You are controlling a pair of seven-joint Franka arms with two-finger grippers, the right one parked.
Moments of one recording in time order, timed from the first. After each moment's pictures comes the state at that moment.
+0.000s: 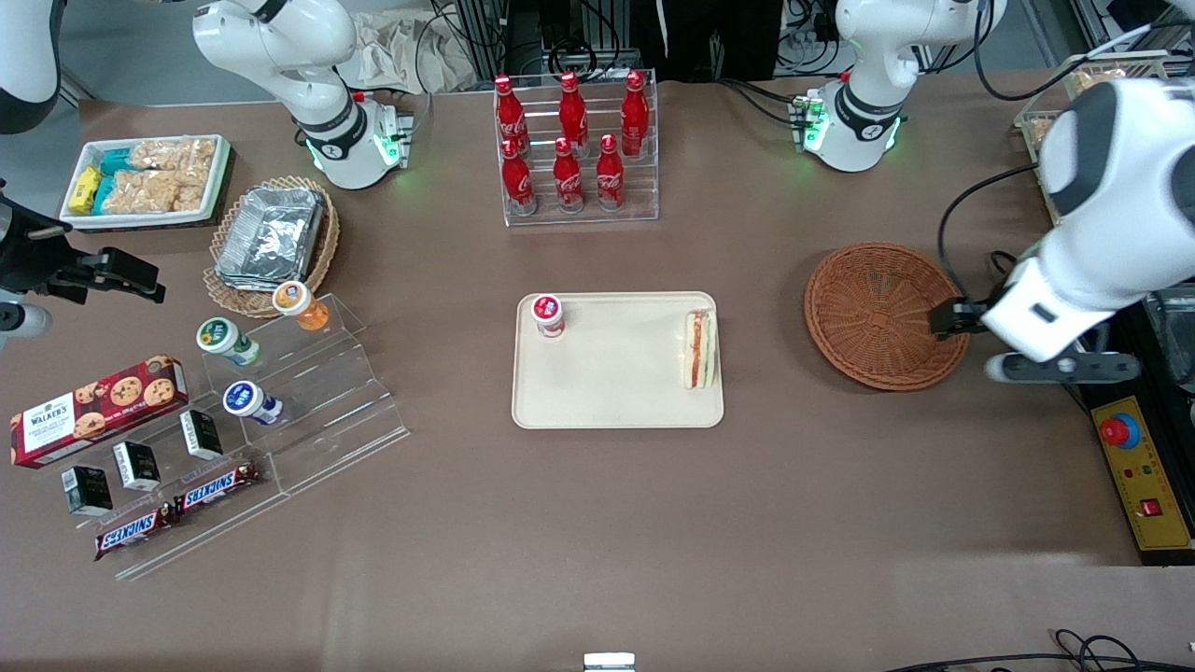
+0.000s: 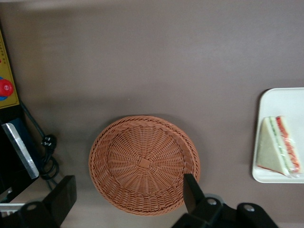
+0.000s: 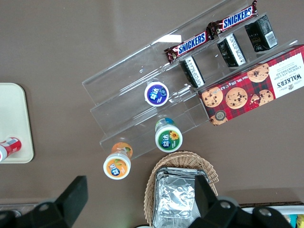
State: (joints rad) arm -0.03 0.12 -0.06 -1.66 0.04 1.71 -0.07
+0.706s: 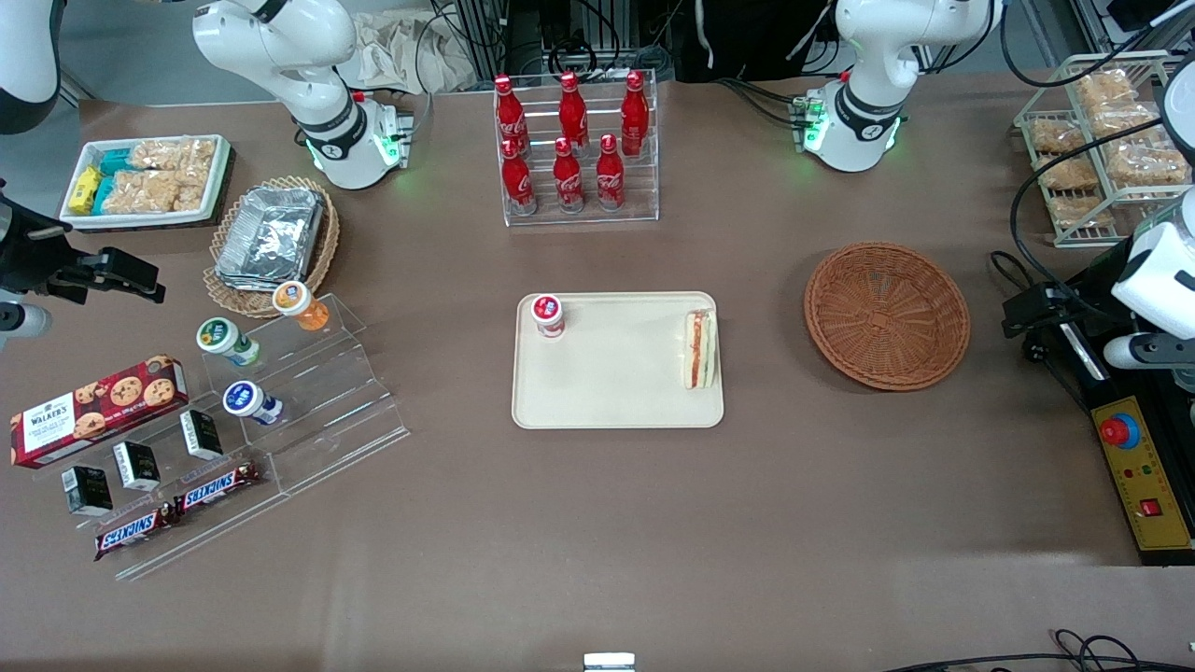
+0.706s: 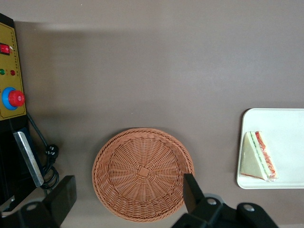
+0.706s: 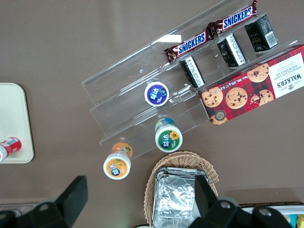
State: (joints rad) arm -0.03 0.10 0.03 -1.58 -0.04 1.68 -0.01
